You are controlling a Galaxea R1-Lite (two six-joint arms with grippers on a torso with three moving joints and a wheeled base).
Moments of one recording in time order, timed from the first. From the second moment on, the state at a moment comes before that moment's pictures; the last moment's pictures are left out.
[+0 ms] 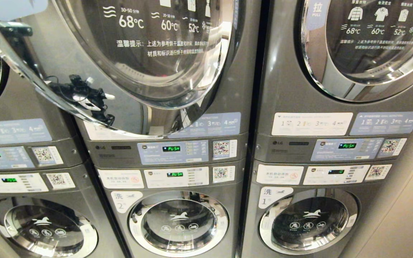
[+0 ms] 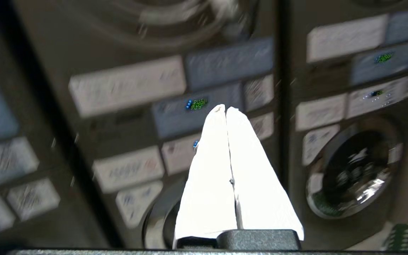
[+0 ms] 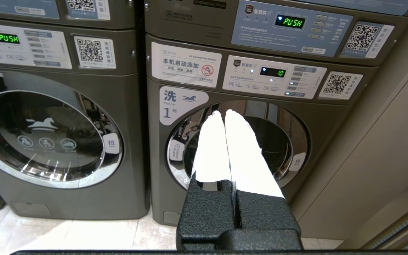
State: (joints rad) left arm 0.00 0.14 -0.35 -0.01 -0.32 0.10; right arm -0.01 0.00 -0.02 0.05 0.02 -0.12
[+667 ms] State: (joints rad) left arm -0.41 1.00 -1.38 -0.02 -0.71 -0.10; right arm 0.00 0.00 -0.02 0.05 0.02 -0.12
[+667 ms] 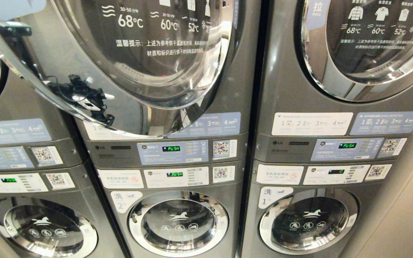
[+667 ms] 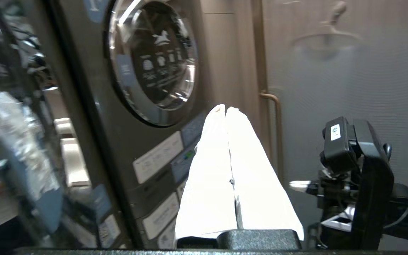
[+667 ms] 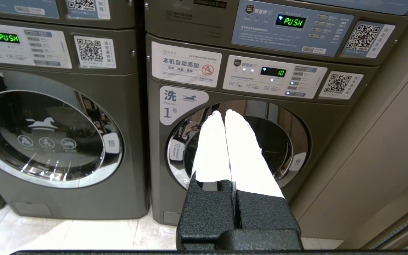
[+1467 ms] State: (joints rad) left arm -0.35 1.21 -1.49 -0.02 -0.02 0.13; right arm -0.01 0.00 -0.02 0.05 0.02 -0.12
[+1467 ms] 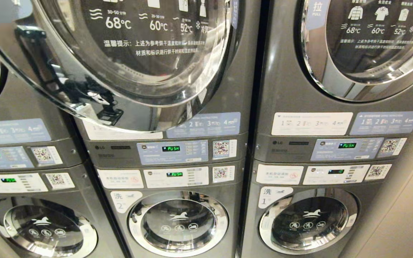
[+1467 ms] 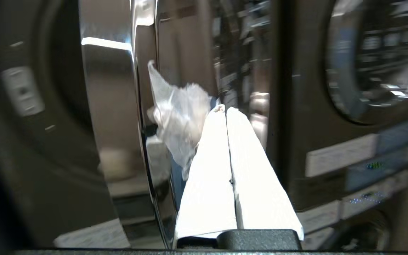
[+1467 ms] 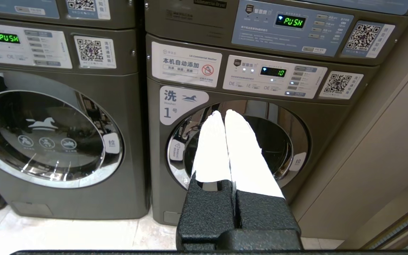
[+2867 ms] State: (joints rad) left arm 0.09 1.81 -1.92 -0.15 -0.02 0.06; right arm -0.01 0.00 -0.02 0.05 0.02 -0.10
